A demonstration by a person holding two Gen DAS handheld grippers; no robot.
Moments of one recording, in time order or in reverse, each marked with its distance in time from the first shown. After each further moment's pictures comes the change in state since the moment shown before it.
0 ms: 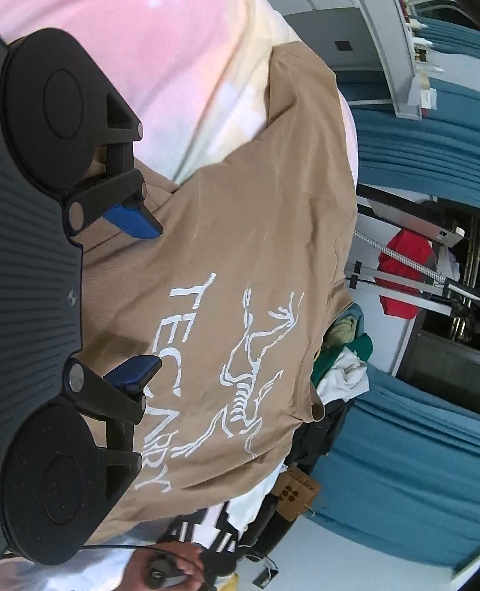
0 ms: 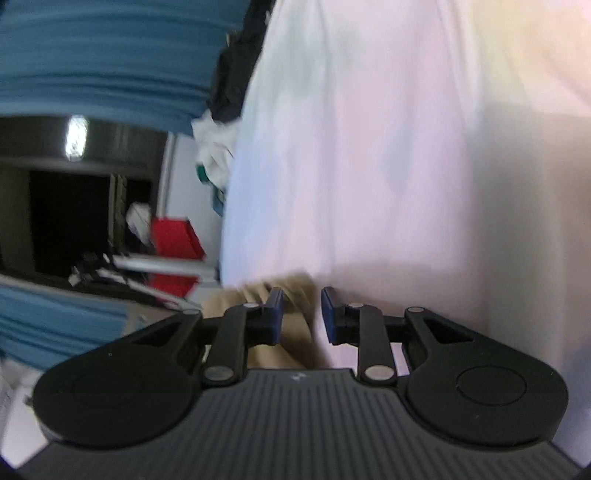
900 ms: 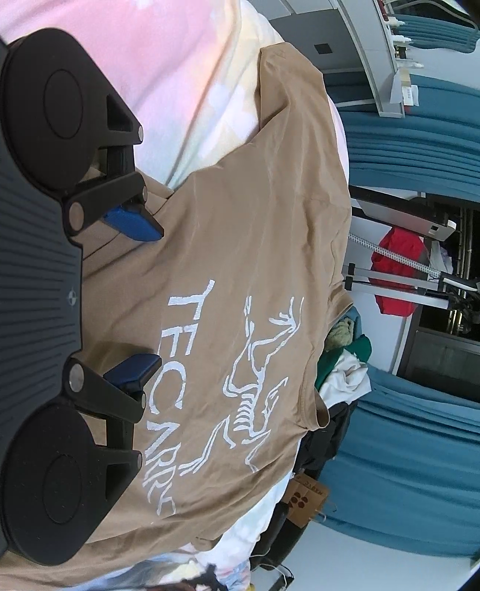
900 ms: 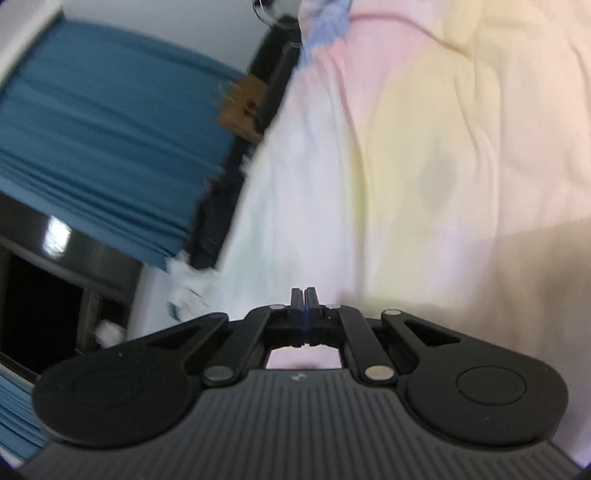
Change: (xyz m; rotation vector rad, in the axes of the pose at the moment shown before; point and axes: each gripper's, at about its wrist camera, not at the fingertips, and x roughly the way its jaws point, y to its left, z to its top) left arm 0.014 0.004 -0.002 0.063 -0.019 0.036; right arm -0.079 -0.006 0.062 -0.044 -0.480 -0.069
